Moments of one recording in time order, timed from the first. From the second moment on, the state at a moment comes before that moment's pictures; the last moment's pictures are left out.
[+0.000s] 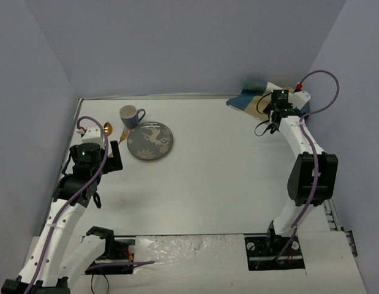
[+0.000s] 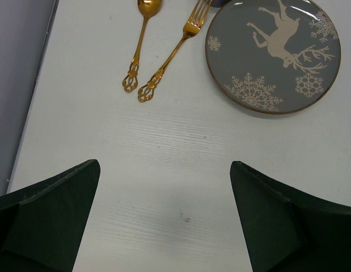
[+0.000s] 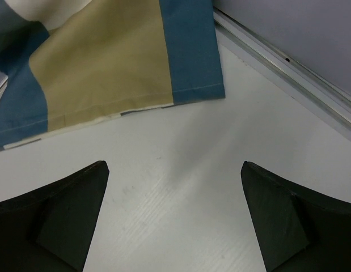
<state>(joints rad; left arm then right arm) -0.20 0.79 0.89 -0.68 -0.31 -0.20 -0.02 1.75 1.41 -0.41 0.57 0.65</state>
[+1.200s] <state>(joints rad) -0.20 0.85 0.89 -0.69 -0.35 -0.19 -0.17 2.29 1.68 -0.30 0.54 0.64</state>
